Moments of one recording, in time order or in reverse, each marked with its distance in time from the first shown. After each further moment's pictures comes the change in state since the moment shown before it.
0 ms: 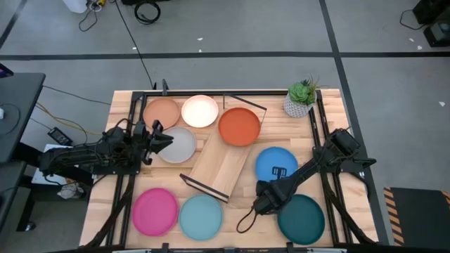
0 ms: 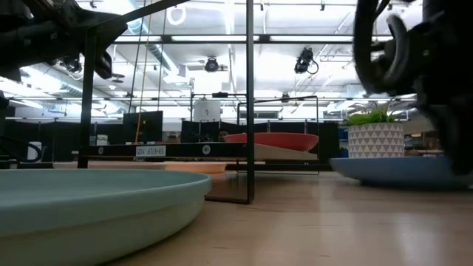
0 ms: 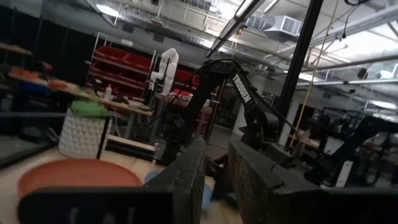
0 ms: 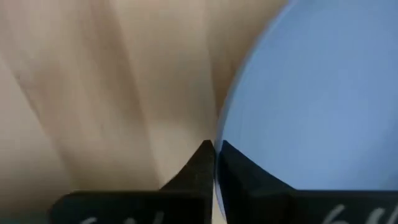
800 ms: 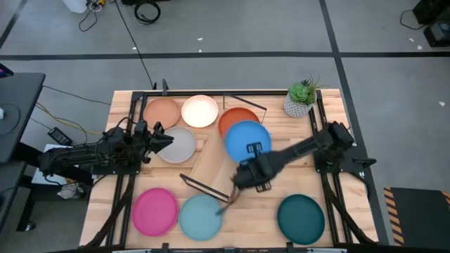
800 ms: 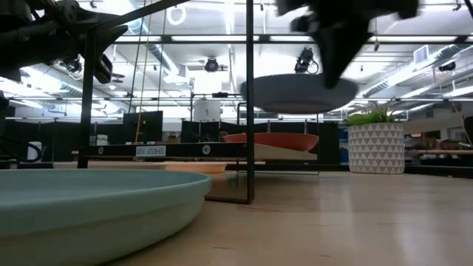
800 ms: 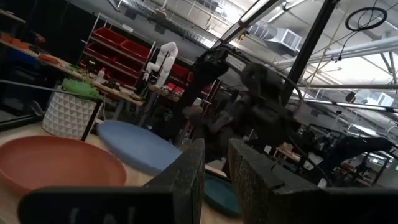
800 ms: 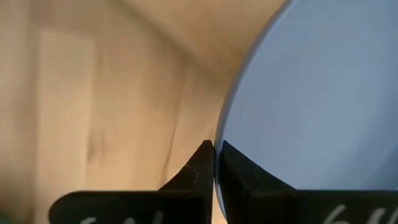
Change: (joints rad) left arm 0.000 0.000 0.000 -0.005 0.000 -0.148; right arm -0.224 -0.001 0.415 -0.239 0.289 -0.633
